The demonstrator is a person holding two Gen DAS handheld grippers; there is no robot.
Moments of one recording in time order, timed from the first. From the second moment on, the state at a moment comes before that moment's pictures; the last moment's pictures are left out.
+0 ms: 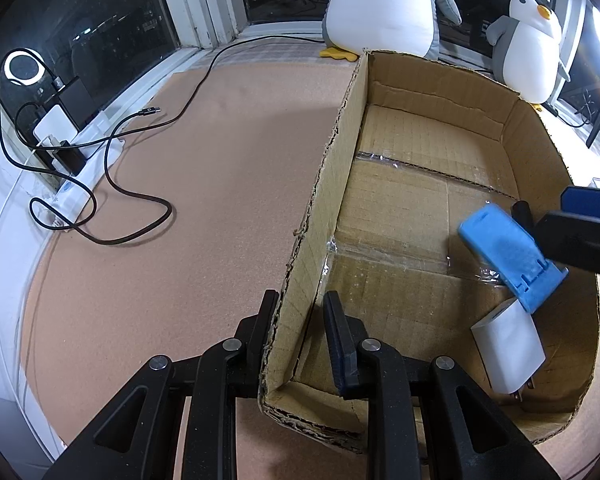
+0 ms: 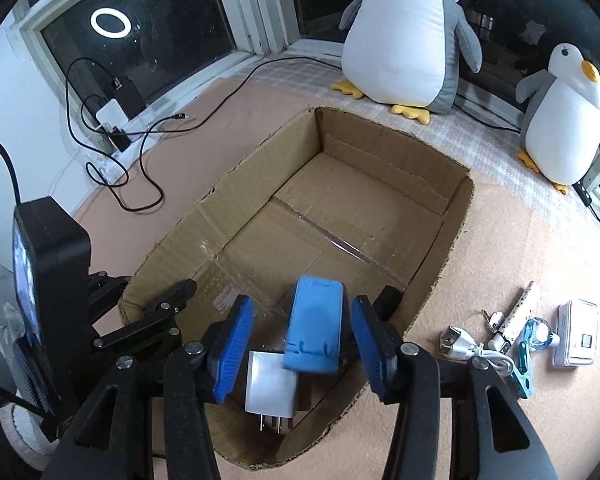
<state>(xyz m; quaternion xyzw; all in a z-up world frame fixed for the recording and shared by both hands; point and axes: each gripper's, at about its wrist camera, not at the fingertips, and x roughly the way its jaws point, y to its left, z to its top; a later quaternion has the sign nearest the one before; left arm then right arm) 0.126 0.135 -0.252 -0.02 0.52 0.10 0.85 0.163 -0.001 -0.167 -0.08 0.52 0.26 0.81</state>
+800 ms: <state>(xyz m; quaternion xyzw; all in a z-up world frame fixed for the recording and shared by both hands) 0.125 0.135 -0.252 -0.02 0.52 0.10 0.85 0.223 -0.204 -0.141 -0.01 0.54 0.09 0.84</state>
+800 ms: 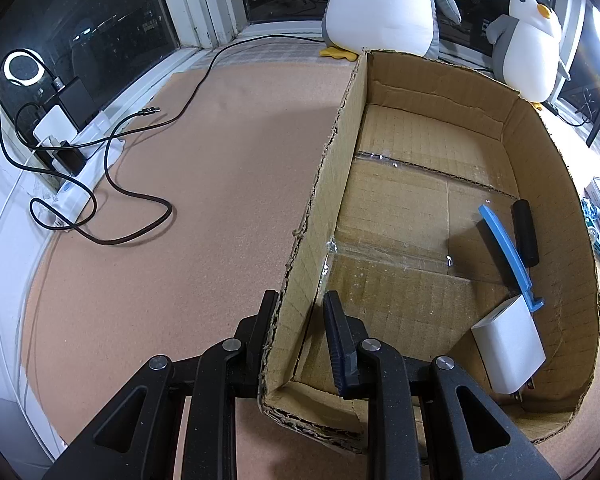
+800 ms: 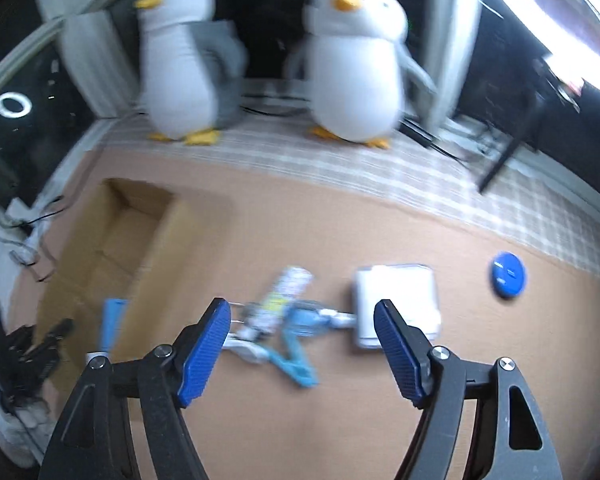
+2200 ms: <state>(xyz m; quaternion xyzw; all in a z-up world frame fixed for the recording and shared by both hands) 0.126 0.134 -0.253 -0.01 0.52 0.10 0.85 0.284 -0.263 -0.235 -0.04 0.64 0.00 0.76</state>
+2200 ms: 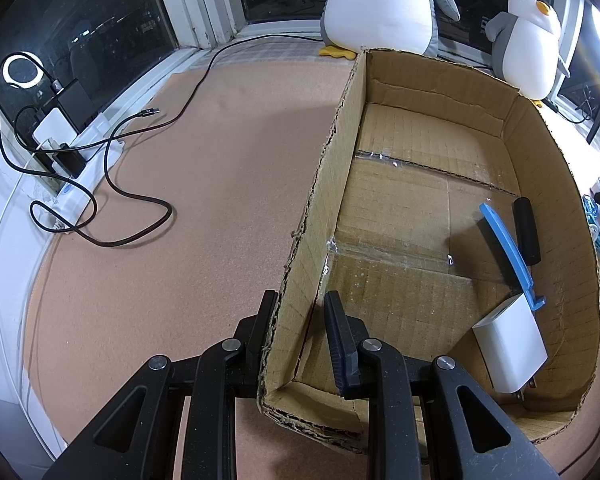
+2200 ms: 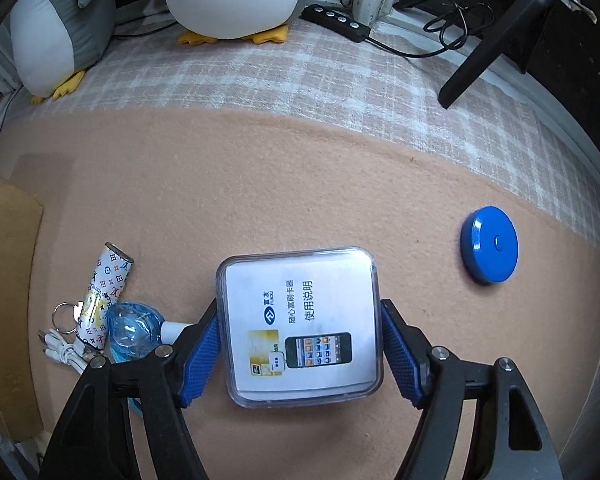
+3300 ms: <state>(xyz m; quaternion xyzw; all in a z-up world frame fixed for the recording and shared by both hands) 0.127 0.134 -0.253 -0.01 0.52 0.10 0.85 0.234 -0.191 -0.141 -0.02 0.56 0.11 0.82</state>
